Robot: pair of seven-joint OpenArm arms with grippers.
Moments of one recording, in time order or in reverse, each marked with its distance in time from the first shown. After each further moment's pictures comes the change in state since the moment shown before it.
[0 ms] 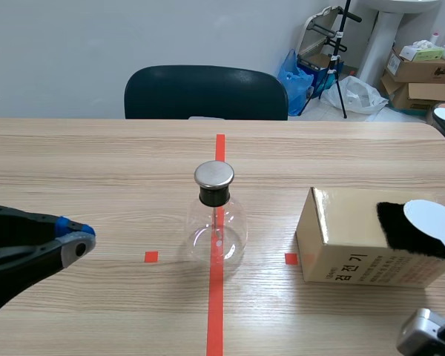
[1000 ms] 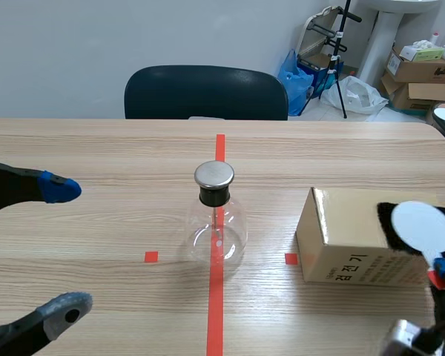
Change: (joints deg) left arm 4.7 0.3 -3.3 2.9 2.8 0.0 -5.6; right arm 3.0 -0.6 -1.6 -6.0 -5.5 -1.0 -8.7
